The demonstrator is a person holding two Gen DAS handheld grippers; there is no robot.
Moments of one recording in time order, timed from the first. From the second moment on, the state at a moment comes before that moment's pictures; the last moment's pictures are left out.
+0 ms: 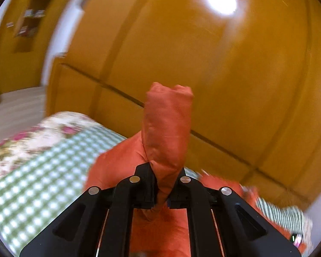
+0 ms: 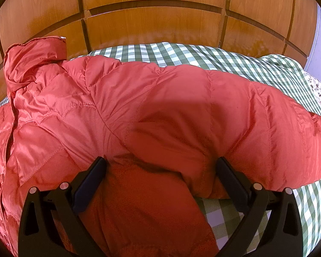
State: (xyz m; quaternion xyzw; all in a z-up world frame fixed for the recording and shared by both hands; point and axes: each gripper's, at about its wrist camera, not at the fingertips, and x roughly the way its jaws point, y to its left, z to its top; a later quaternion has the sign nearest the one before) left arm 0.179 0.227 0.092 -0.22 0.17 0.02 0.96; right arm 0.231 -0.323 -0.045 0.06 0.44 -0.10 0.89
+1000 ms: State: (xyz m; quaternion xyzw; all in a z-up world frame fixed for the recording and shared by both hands) left arm 0.254 -0.053 -0.057 -0.01 0.38 -0.15 0.91; right arm 0.231 -0.324 -0.046 0.06 0.44 -0.10 0.89
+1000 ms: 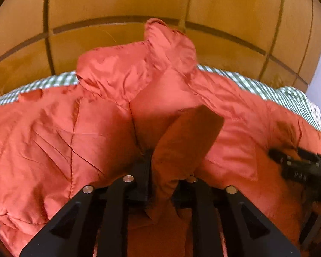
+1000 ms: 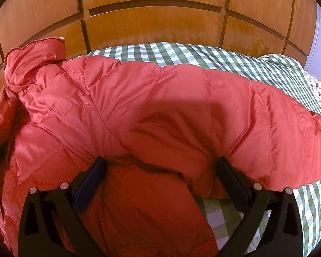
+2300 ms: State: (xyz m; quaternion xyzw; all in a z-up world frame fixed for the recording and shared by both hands) left arm 0.151 0.163 -0.084 -0.30 0.35 0.00 0.89; right arm 0.266 -0.228 -0.024 0.21 0.43 0.12 0.87
